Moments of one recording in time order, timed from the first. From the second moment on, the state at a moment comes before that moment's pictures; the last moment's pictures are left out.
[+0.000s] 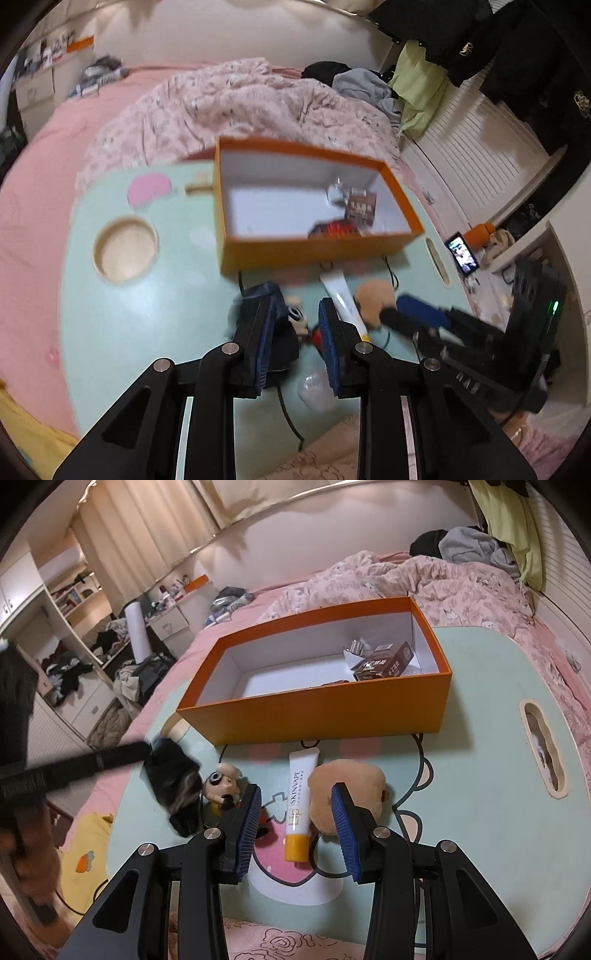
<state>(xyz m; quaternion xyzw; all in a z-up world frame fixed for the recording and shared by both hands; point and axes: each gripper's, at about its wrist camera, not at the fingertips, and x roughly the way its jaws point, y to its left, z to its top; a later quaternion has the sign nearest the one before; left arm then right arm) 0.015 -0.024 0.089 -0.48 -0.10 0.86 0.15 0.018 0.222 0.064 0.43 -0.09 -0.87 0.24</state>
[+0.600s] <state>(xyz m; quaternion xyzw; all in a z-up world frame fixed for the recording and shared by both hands) 0.052 -0.053 0.091 -0.36 -0.15 0.92 0.09 0.011 0.222 0.087 0.40 -0.05 -0.88 0.23</state>
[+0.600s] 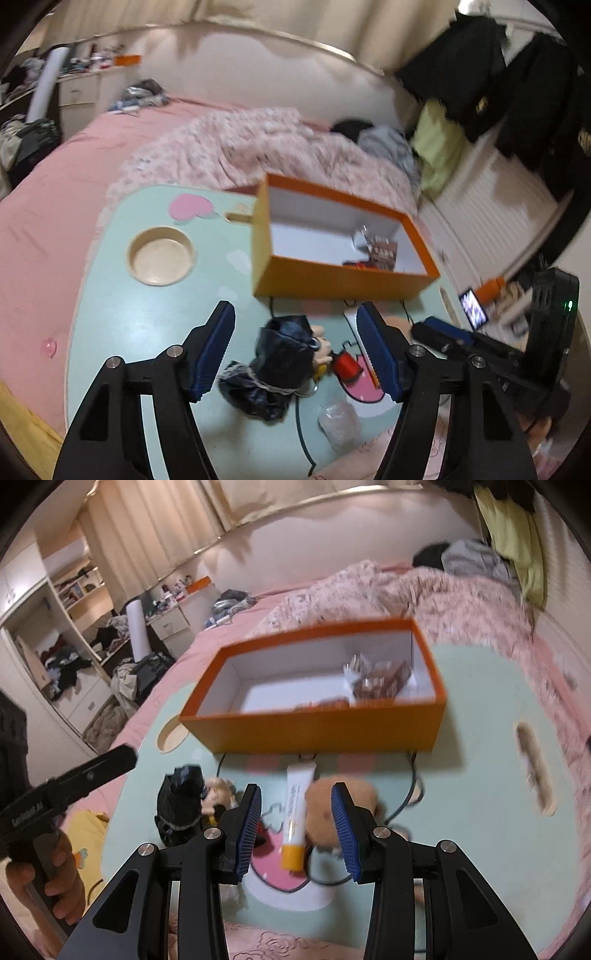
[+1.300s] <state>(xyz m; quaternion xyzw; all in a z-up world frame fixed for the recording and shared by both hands) 0.069 -0.094 0.078 -0.33 -0.20 0.92 0.10 -0.184 0.152 0.054 0.73 0.05 -0.66 0.17</state>
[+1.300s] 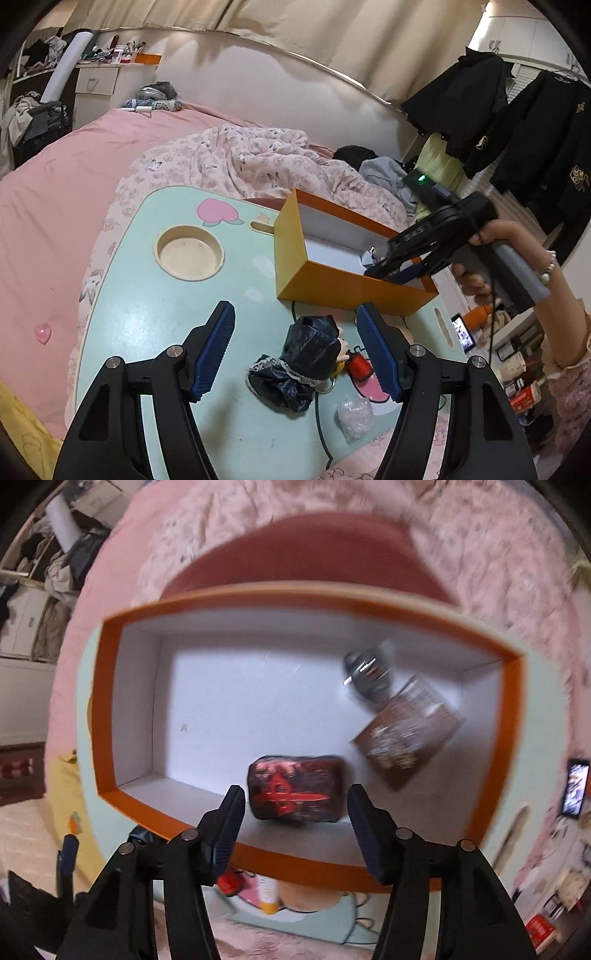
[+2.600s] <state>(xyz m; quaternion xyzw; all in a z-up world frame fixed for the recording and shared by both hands) 0.070 -0.081 0.085 -0.34 -0.19 0.92 0.09 -0.042 0.167 0.062 0.52 0.00 -0.81 0.26</state>
